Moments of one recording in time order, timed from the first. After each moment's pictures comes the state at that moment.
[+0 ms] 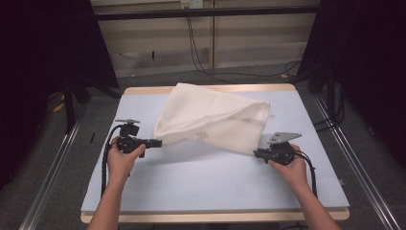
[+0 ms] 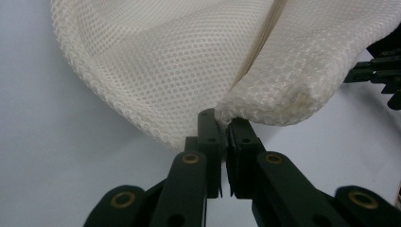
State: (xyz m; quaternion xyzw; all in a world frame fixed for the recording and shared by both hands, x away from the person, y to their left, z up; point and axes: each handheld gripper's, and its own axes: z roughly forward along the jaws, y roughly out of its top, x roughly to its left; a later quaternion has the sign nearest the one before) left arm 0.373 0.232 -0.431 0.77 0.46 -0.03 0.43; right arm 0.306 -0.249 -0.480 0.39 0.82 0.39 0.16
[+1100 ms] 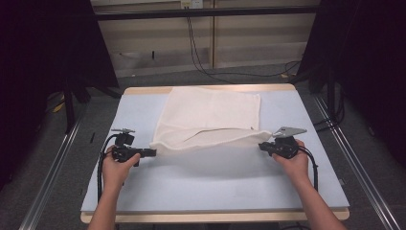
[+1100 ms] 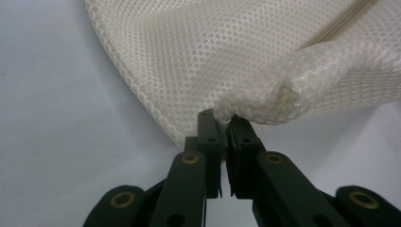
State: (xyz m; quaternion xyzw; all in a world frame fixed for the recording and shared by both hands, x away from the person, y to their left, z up) left arm 0.361 0.253 -0.453 0.78 0.48 -0.04 0.41; right arm 0.323 -0.268 -0.485 0.41 0.80 0.39 0.19
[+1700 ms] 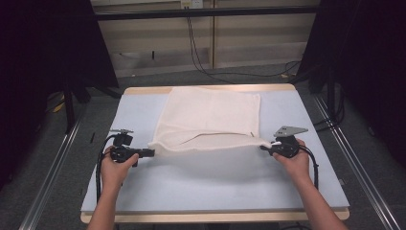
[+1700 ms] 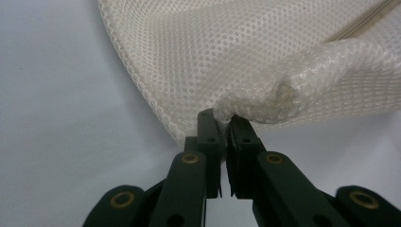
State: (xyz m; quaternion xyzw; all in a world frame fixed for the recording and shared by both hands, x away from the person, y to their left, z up) left arm 0.360 0.257 -0.454 0.78 0.48 -0.04 0.41; right arm 0.325 -0.271 -0.484 0.41 0.80 0.40 0.18
